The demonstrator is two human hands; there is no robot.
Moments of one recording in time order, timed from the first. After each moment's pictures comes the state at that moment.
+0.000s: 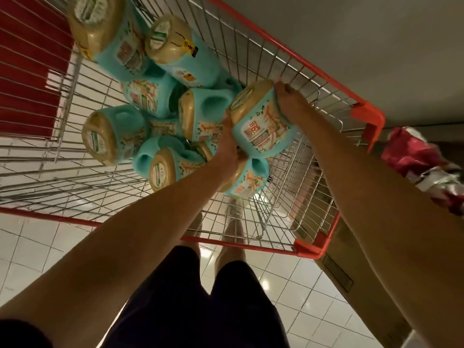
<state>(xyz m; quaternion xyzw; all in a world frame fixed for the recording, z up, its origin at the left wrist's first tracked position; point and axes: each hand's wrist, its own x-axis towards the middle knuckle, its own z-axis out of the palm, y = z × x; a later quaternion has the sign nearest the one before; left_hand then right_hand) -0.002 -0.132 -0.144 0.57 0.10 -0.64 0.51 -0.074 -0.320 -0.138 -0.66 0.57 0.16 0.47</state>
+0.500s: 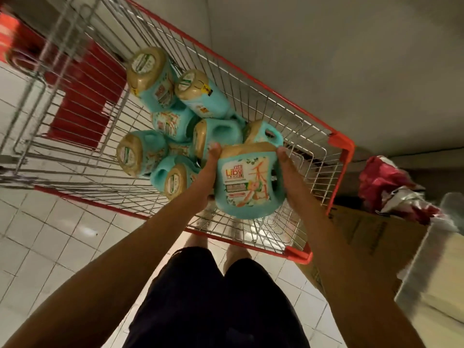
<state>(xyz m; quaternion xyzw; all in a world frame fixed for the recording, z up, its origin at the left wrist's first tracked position) 0.013 -0.054 -0.021 0.66 0.08 -0.61 0.43 -0.154 -0.187 -0.003 -0.50 0.53 -0.02 0.69</state>
